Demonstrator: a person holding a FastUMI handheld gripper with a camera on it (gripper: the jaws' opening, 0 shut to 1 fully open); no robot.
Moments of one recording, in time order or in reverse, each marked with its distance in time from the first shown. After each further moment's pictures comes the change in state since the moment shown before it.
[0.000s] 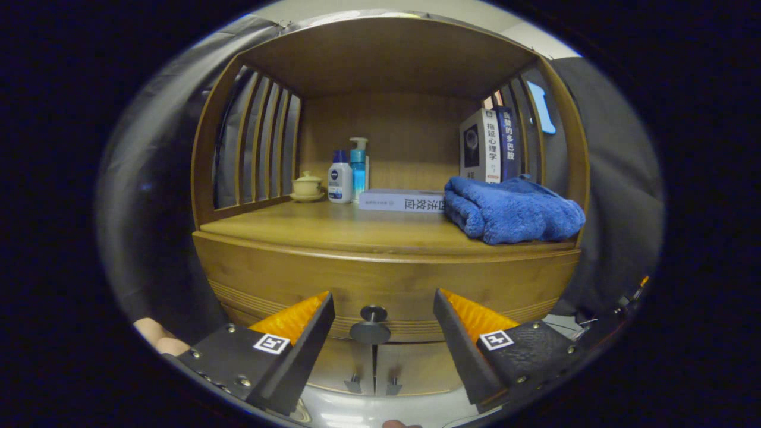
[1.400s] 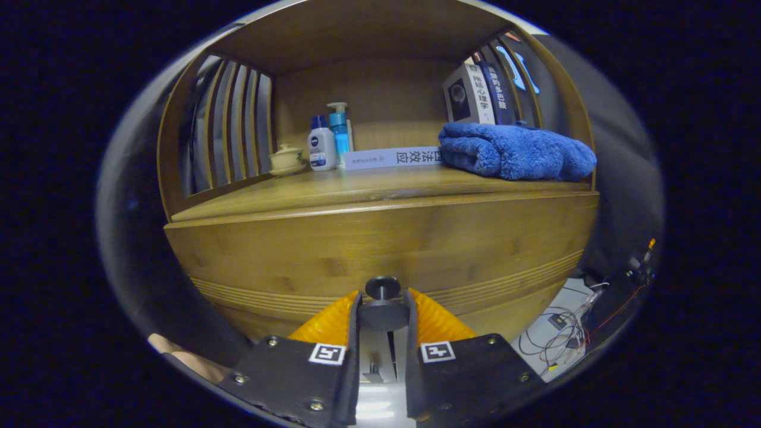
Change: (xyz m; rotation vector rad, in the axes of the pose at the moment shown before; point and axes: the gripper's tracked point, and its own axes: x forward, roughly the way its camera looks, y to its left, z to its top) arm 0.022 0.009 -0.046 0.145 0.132 -0.068
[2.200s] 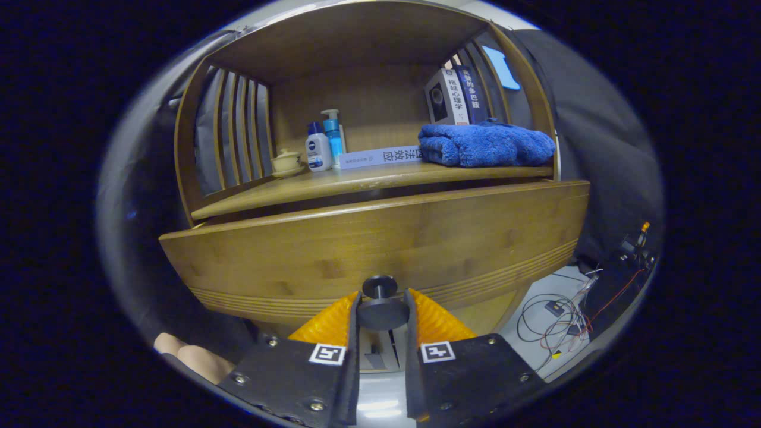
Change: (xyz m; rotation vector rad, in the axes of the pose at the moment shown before) arm -0.058 -0.011 -0.020 0.034 0.003 -0.025
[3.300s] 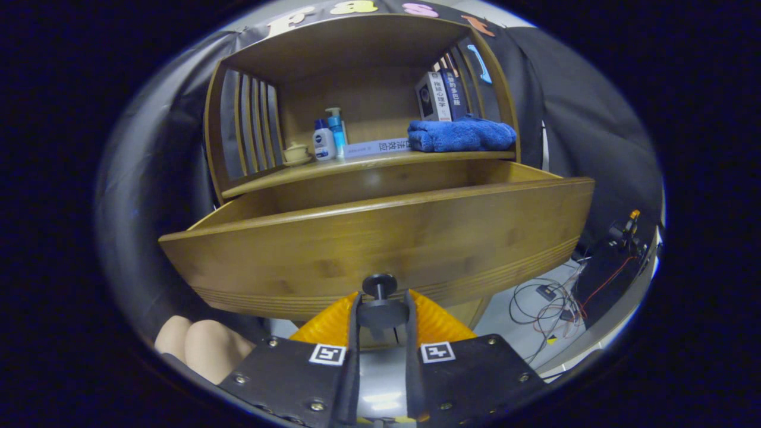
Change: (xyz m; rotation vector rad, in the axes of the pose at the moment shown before) arm -0.082 -0.006 -0.033 -0.005 0.064 0.008
